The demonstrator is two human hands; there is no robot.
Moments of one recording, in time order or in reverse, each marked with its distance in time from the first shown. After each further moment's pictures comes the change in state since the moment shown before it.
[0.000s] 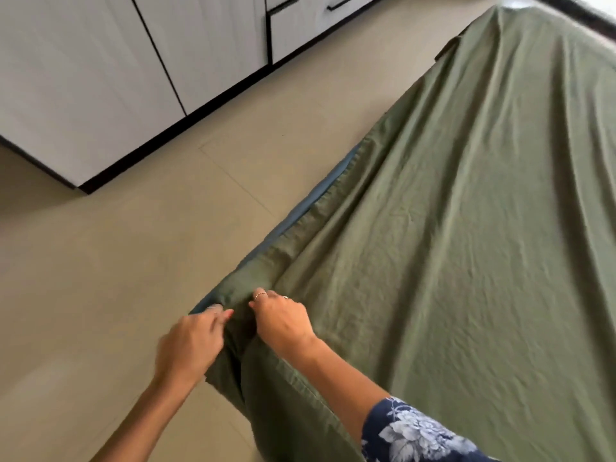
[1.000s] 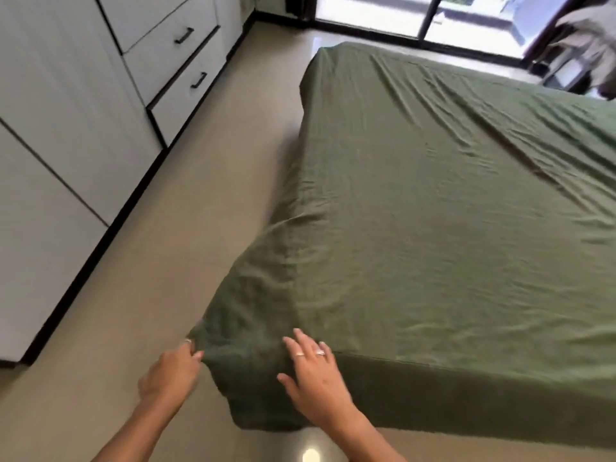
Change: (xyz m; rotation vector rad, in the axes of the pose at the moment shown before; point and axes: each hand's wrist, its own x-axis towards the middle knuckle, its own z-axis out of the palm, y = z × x) left_hand 0.141 -0.121 -0.090 0.304 -0.196 0.258; right_hand -0.016 -0.136 0.069 0.103 0.401 0.487
